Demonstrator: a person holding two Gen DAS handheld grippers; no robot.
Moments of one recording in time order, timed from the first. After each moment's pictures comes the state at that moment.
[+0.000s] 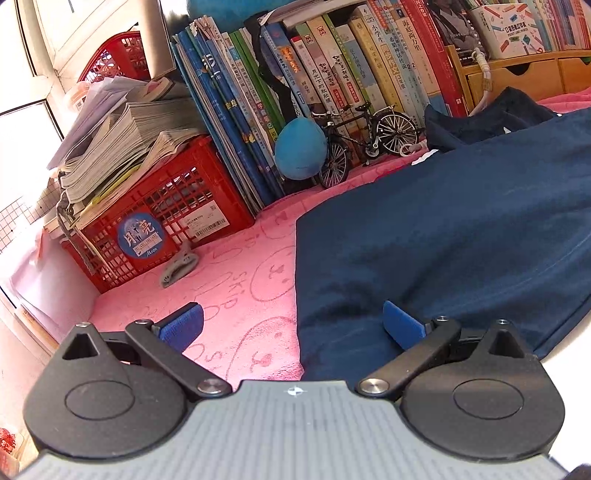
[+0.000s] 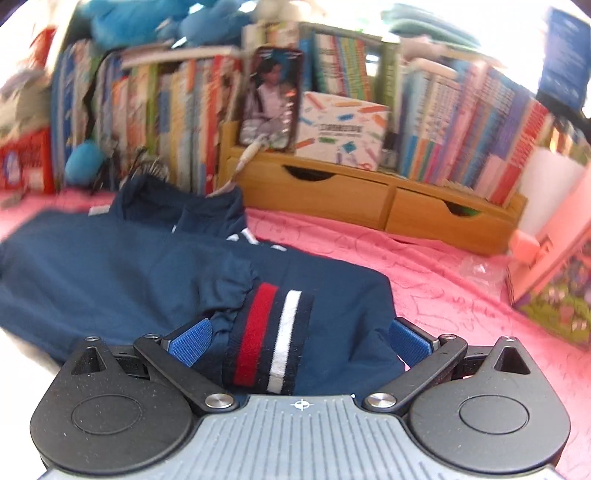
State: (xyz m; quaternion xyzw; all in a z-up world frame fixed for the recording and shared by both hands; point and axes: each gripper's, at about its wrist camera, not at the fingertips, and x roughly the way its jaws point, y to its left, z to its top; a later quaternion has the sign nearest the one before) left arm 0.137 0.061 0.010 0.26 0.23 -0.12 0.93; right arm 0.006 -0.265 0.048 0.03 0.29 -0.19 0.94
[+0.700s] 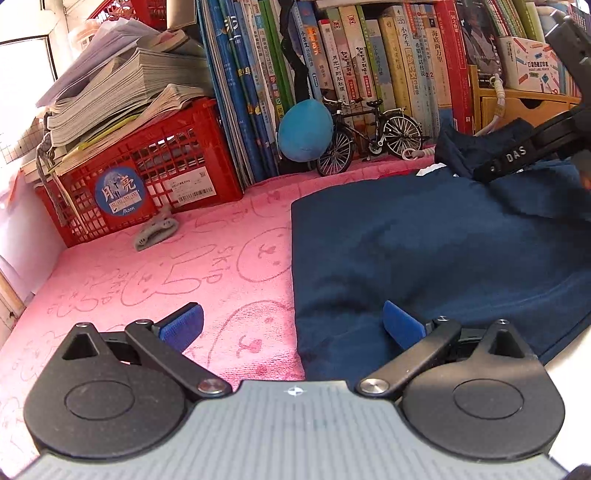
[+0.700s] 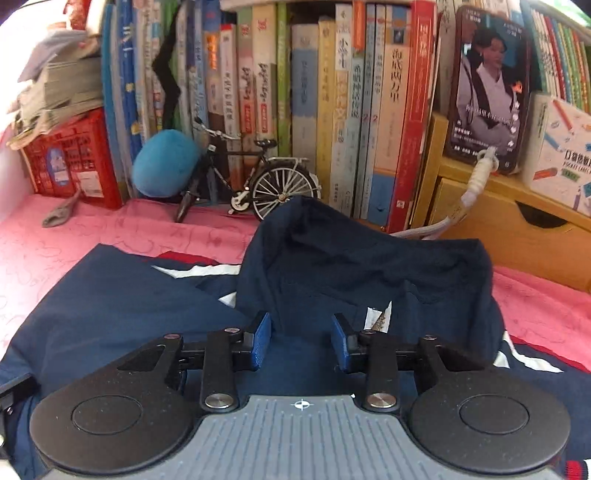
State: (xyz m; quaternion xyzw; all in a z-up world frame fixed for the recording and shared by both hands) left arm 0.153 0.082 0.013 0.18 0.27 -0.15 0.93; right arm 0.226 -0.174 0.009 0.01 0.35 -0.05 0.94
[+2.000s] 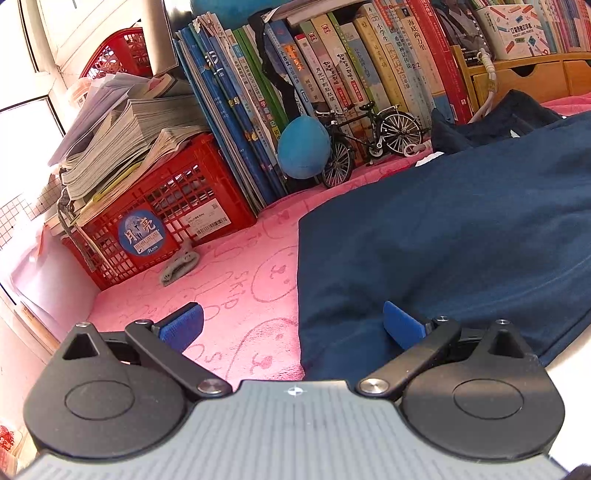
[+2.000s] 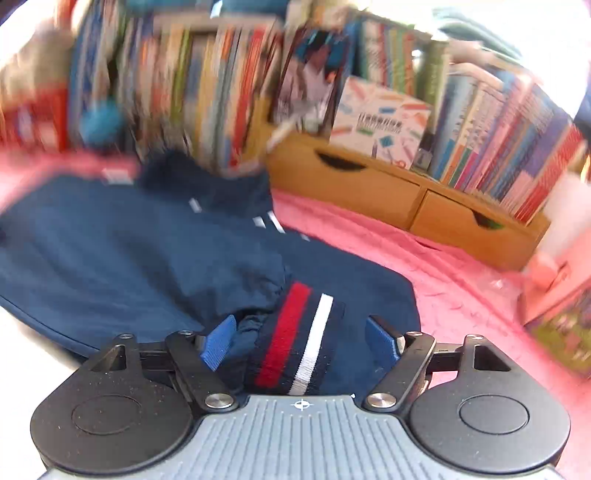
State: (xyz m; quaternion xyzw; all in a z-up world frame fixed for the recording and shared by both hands) left arm 0.140 0.065 0.013 0.25 0.23 -0.11 0.93; right arm -0.003 -0.249 0.049 -0.02 0.31 -0.13 0.94
